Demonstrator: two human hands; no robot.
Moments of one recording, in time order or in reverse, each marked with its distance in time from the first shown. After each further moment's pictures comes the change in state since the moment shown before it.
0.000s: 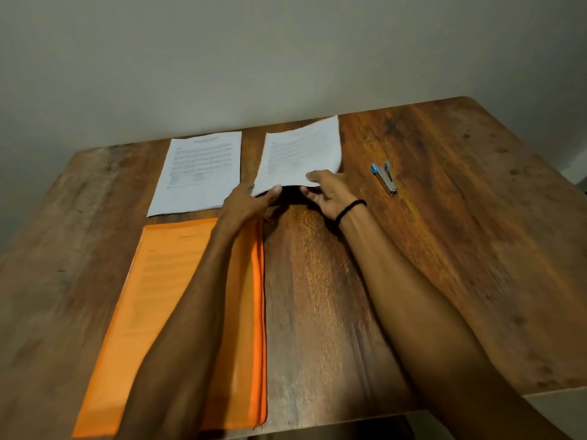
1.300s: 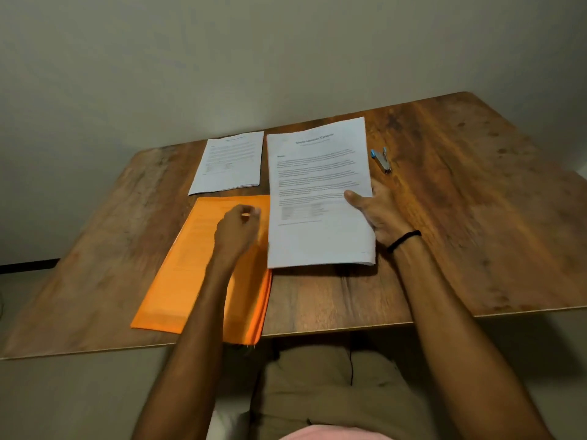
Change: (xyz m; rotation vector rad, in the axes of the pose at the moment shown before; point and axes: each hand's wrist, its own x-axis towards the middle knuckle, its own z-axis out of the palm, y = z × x) left_hand -0.174 -0.006 -0.016 0.004 0.222 -0.108; right_hand -0.137 0.008 -0.116 -0.271 -0.238 -0.261
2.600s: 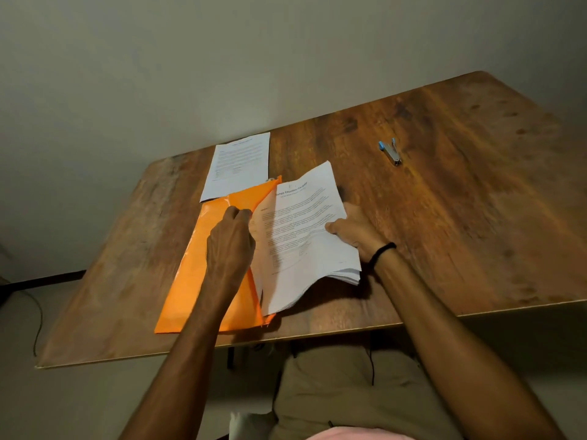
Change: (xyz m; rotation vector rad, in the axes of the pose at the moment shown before) left_hand -0.032 0.008 -0.027 0.635 0.200 0.389; right_hand -0.022 0.029 0.051 -0.249 -0.069 0.176
